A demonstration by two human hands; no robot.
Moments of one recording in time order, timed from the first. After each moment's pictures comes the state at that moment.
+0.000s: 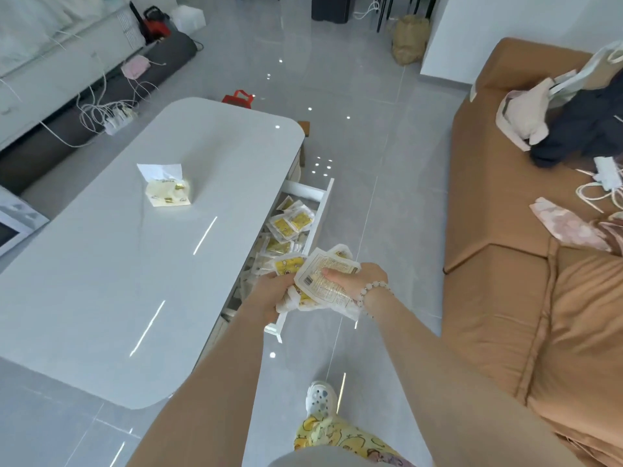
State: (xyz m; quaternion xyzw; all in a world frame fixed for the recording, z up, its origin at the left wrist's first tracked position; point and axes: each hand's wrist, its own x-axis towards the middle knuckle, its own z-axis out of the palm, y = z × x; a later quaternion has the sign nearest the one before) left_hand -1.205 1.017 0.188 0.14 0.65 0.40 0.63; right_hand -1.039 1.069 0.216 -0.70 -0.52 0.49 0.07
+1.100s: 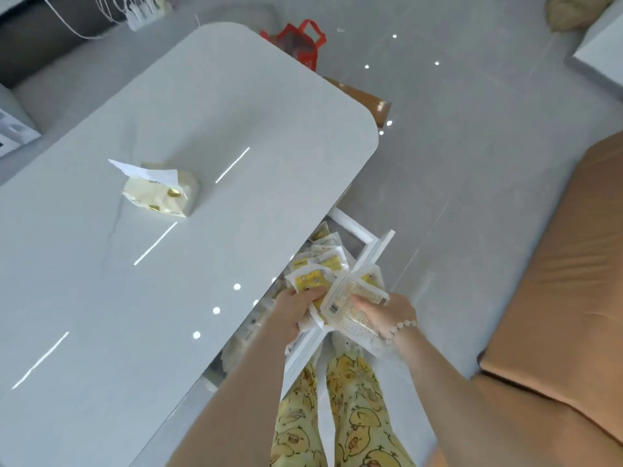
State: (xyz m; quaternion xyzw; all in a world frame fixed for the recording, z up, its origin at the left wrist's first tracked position) left_hand -1.317 1.341 0.064 -0.12 0.63 0.43 0.64; right_hand -1.170 1.420 0.095 -0.68 -0.53 0.49 -0.13
